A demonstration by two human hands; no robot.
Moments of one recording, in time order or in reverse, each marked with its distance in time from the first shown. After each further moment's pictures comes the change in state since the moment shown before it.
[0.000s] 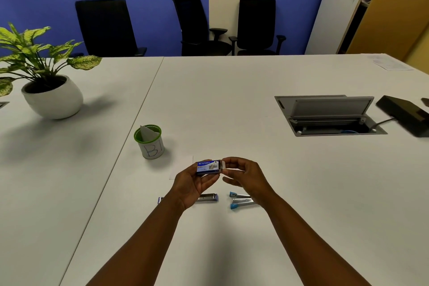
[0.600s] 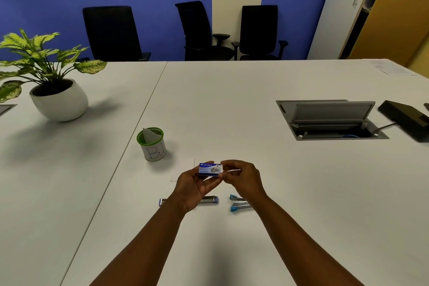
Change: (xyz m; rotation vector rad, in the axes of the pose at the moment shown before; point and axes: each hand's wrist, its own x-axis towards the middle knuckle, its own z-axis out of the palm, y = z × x) left_hand -0.003 -0.005 0.005 -0.074 -0.026 -0.022; right_hand -0.005 -0.005 0.014 -0.370 0.193 -0.066
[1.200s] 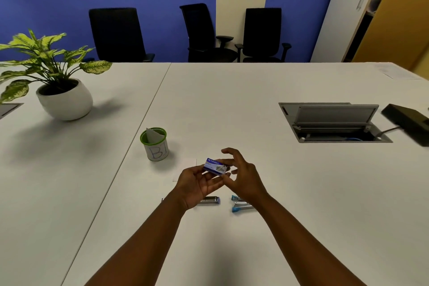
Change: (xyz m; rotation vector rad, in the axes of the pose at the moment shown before) left_hand -0.006 0.008 0.005 0.051 -0.046 -0.112; right_hand -0.005 -0.008 -0.004 -0.288 -0.106 -0.350
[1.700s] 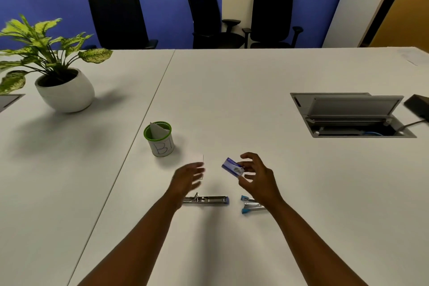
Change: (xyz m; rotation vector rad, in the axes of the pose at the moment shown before) left_hand 0.023 0.021 -0.051 0.668 0.368 0.295; right_hand 0.015 0.051 0.012 0.131 0.071 0.186
